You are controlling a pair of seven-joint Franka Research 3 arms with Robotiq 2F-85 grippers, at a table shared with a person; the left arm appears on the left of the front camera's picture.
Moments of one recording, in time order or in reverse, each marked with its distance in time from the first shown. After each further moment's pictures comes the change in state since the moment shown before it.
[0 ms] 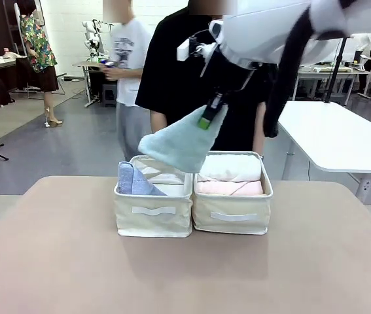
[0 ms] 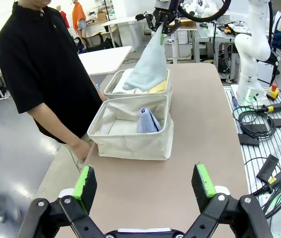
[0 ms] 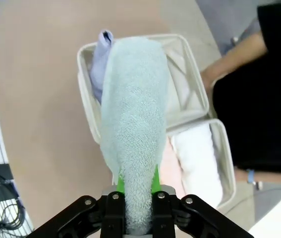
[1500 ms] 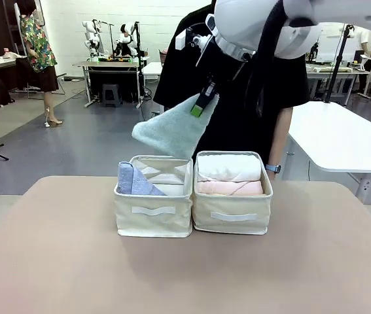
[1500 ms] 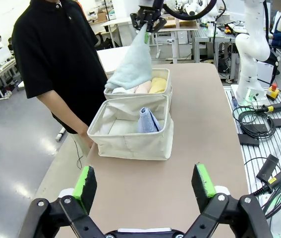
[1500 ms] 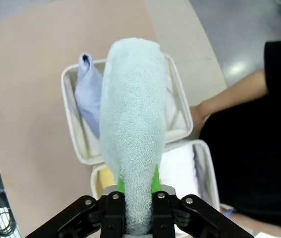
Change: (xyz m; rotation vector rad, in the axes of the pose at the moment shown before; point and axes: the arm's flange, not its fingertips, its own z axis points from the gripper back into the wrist) left arm 0.000 0.000 0.000 0.000 0.000 0.000; right arm 0.013 -0.060 -0.009 0.023 -0.077 0.011
